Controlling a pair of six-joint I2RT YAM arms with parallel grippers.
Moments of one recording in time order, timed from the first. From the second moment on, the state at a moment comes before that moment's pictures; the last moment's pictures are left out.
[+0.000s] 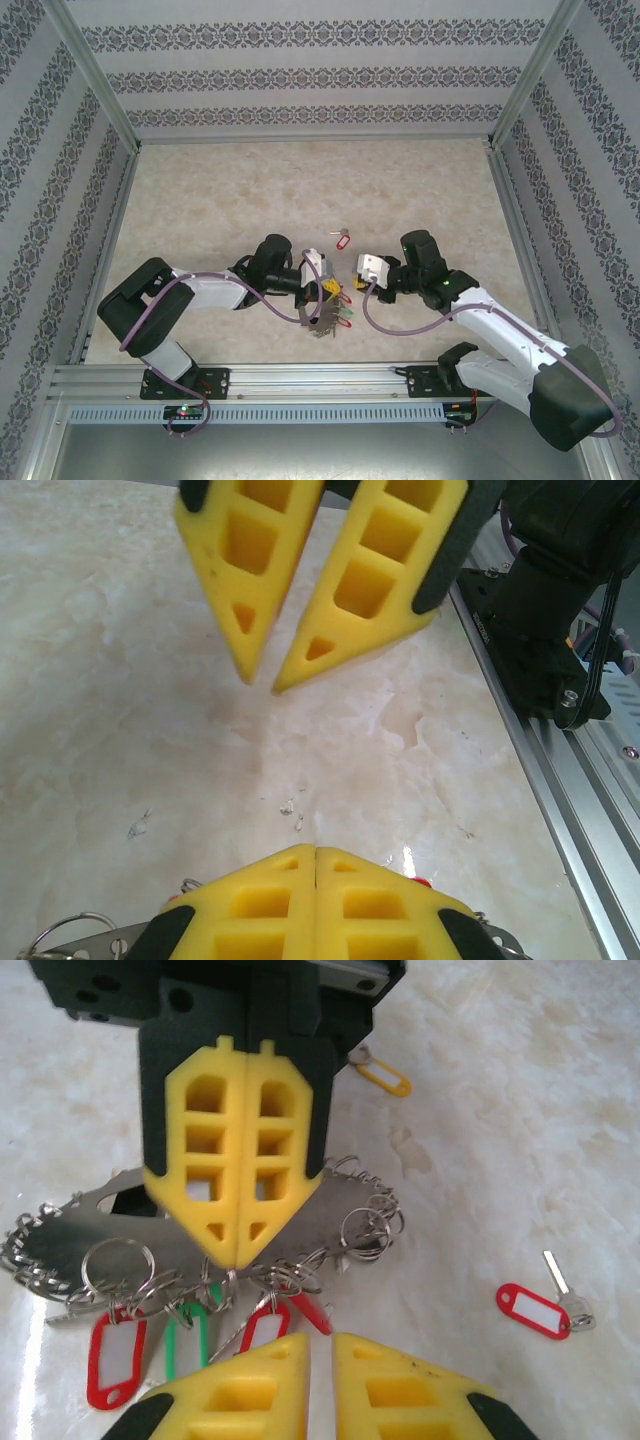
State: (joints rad) left arm -0.70 1.61 0.61 0.49 0.78 0.27; right arm 0.48 1.01 0.52 -0.27 -0.60 -0.75
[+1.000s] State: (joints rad) left arm -0.70 1.69 0.58 0.54 0.75 0.27; right arm 0.53 1.30 0.59 -0.28 -0.57 -1.05
